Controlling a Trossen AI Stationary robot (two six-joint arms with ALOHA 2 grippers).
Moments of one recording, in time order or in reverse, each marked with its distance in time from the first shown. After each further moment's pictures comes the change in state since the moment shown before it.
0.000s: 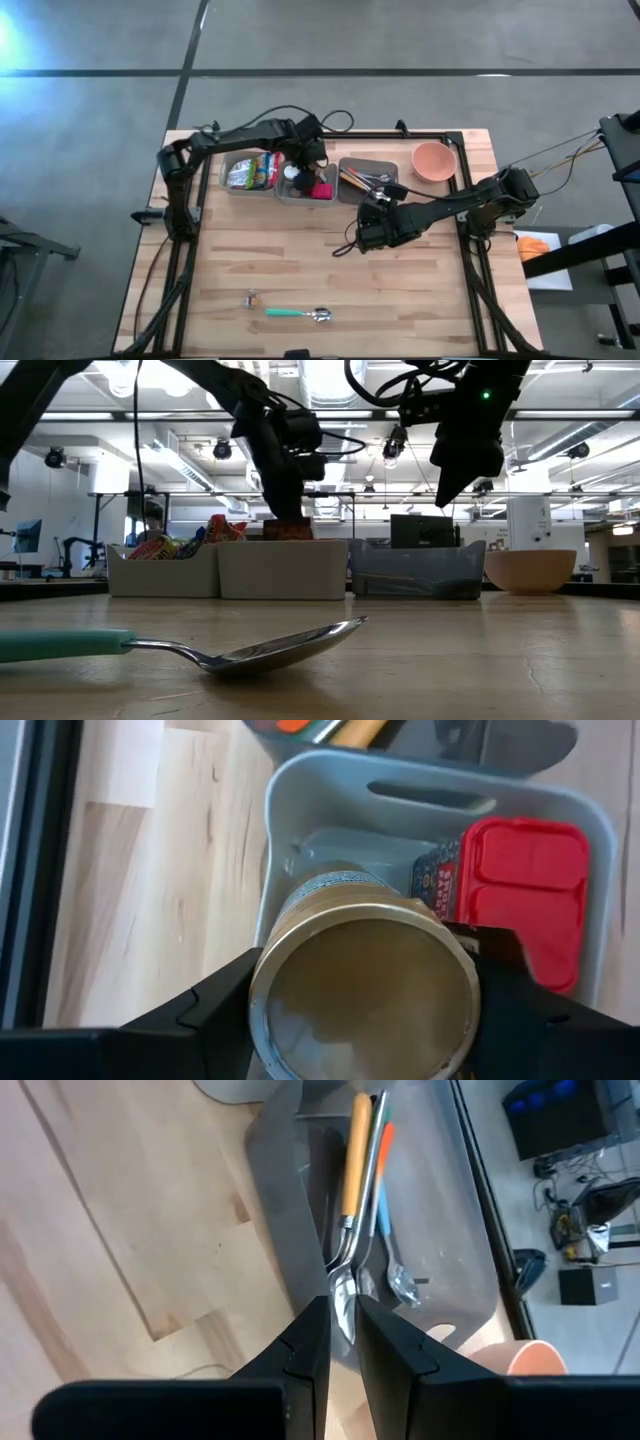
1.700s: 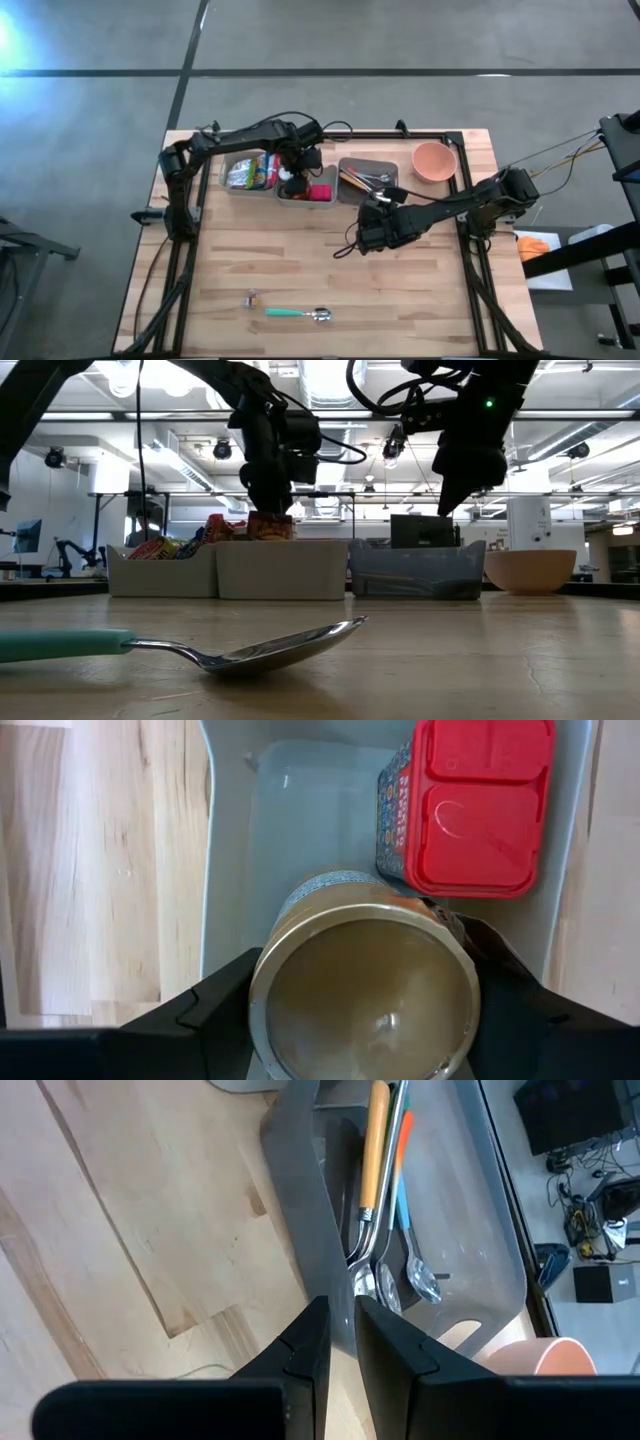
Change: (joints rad) left arm -0.033 0.008 0.040 -0.209 -0.017 0.056; right arm 0.005 0.000 -0.040 0.049 -0.020 0.016
